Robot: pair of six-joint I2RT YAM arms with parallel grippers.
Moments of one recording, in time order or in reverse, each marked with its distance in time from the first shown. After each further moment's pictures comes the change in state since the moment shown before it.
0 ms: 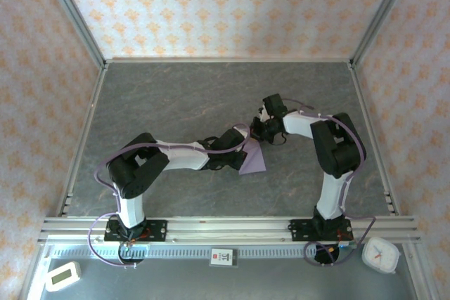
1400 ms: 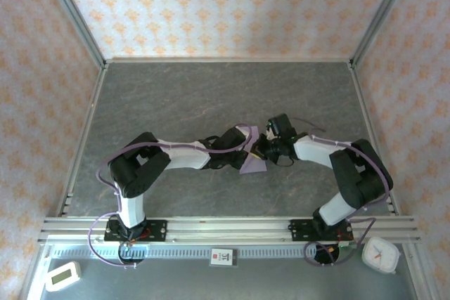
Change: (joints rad) left arm 0.000 0.013 0.019 0.000 0.000 0.034; right arm 0.077 -0.334 -0.391 0.156 0.027 0.234
